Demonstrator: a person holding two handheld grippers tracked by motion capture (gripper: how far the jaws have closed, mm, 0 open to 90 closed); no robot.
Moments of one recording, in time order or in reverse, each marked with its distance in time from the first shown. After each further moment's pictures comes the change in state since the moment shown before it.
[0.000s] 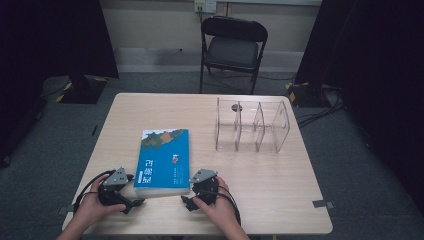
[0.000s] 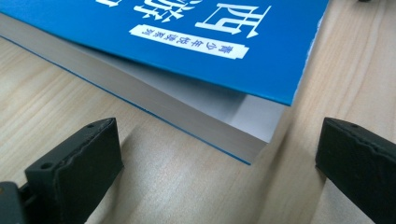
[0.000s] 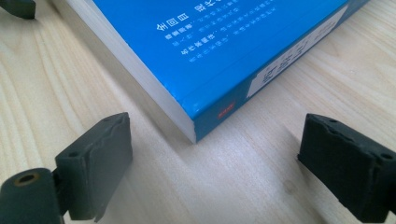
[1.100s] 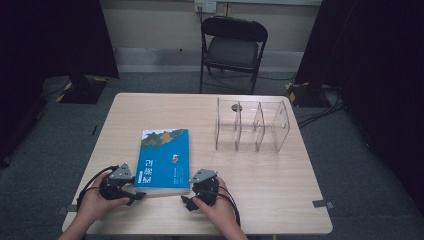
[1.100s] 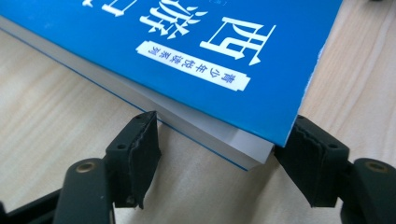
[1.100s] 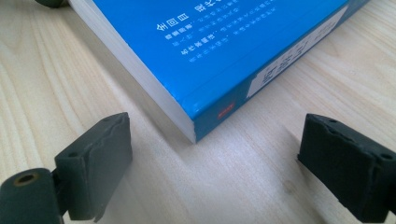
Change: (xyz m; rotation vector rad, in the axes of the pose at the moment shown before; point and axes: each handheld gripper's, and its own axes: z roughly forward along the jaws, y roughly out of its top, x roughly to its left) left arm -0.002 0.023 -0.005 0.136 0.025 -0.015; right arm 0.000 0.000 0.000 0.001 -0.005 0.001
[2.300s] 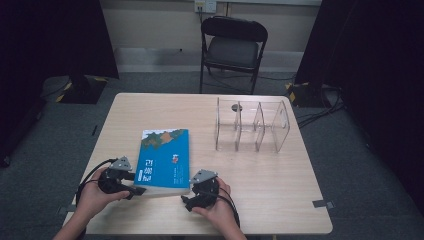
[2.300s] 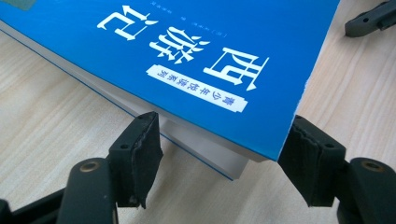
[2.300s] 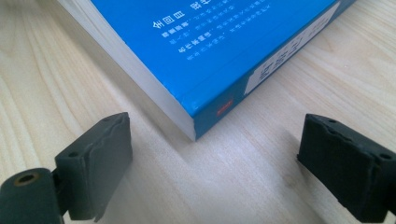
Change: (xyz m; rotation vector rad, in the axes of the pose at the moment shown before) left arm 0.007 0.021 -0.015 0.011 -0.053 -0.083; right arm 0.003 -0.001 -0.001 0.001 -0.027 0.024
